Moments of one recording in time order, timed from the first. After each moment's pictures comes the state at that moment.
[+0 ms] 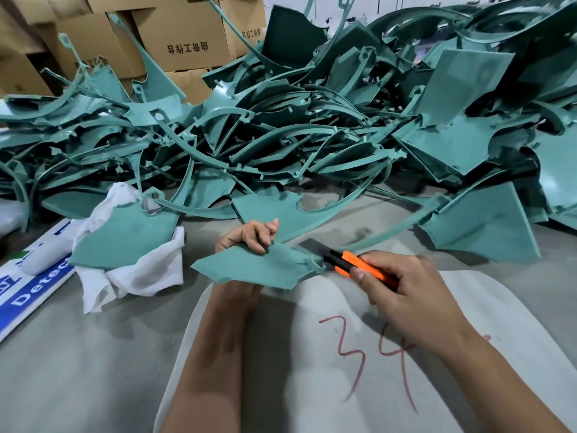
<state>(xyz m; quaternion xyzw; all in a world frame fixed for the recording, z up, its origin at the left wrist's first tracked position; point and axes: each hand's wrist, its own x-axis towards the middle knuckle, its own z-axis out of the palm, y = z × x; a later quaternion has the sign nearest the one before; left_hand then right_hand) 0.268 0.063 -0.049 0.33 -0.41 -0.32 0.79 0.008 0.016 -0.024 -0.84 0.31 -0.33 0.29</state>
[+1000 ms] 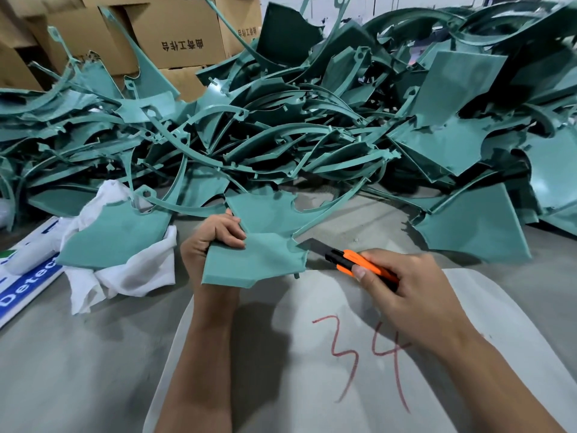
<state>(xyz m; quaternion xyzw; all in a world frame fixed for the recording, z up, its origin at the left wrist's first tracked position) 0.273 0.081 -0.030 0.45 -0.49 -0.01 0.75 0.001 0.013 -0.022 -0.85 0.32 -0.34 0.25</state>
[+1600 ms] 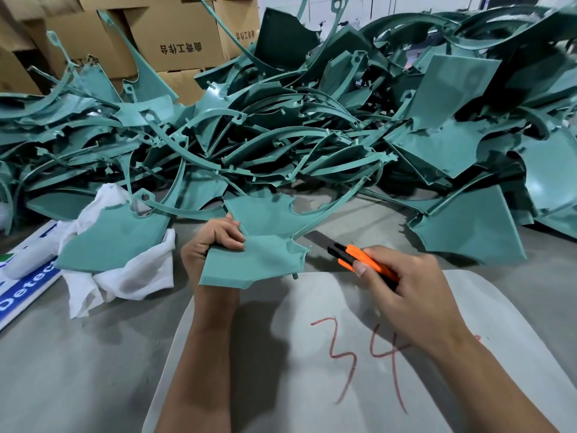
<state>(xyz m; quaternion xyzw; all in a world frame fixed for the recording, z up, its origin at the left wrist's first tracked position) 0.268 0.083 -0.027 0.45 -0.48 -0.03 0.75 0.004 0.015 -0.021 -0.83 0.34 -0.38 0.23</state>
